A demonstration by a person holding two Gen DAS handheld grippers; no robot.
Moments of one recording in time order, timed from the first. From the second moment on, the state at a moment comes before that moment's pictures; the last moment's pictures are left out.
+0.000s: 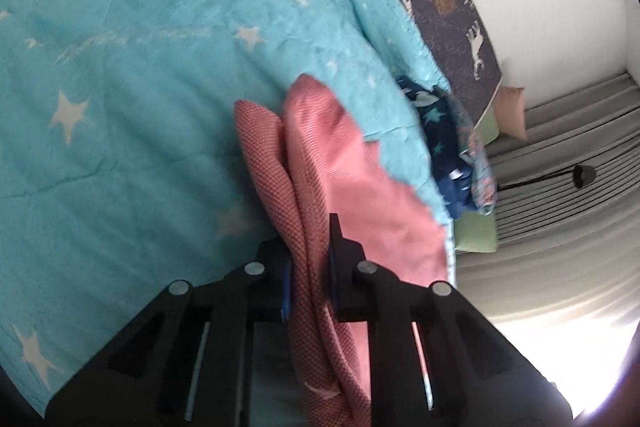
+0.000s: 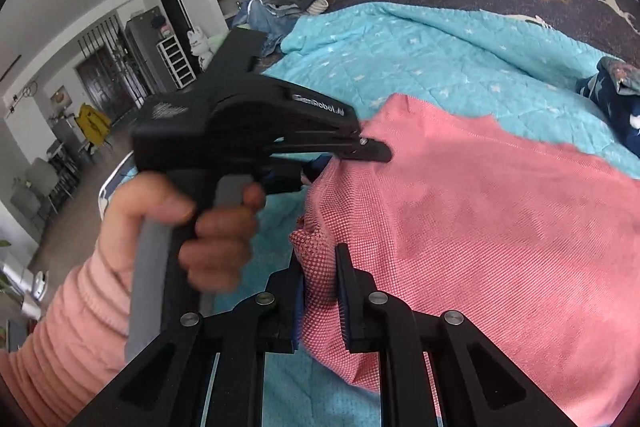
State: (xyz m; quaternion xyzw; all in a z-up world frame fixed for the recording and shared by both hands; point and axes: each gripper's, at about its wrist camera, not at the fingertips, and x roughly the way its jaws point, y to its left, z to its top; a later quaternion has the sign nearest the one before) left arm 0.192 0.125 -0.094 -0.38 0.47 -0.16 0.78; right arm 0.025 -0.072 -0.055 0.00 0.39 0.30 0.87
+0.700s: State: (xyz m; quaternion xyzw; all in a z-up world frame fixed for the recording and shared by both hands) left arm 0.193 -0.024 -0.001 -0.23 0.45 -0.20 0.84; right arm -0.005 -0.206 -0.016 0.13 0.31 0.25 0.91
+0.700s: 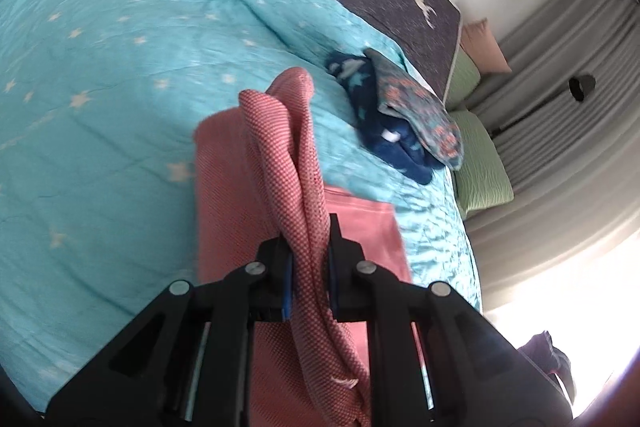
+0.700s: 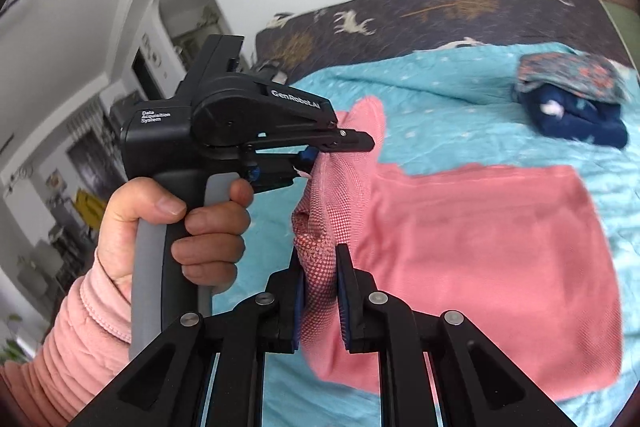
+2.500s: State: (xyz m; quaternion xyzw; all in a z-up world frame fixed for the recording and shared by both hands) left arm 0.114 -0.140 -0.029 -0.03 0.46 -0.22 0.86; right arm -0.043 -0.378 -0.055 0.23 0.34 0.16 0.90
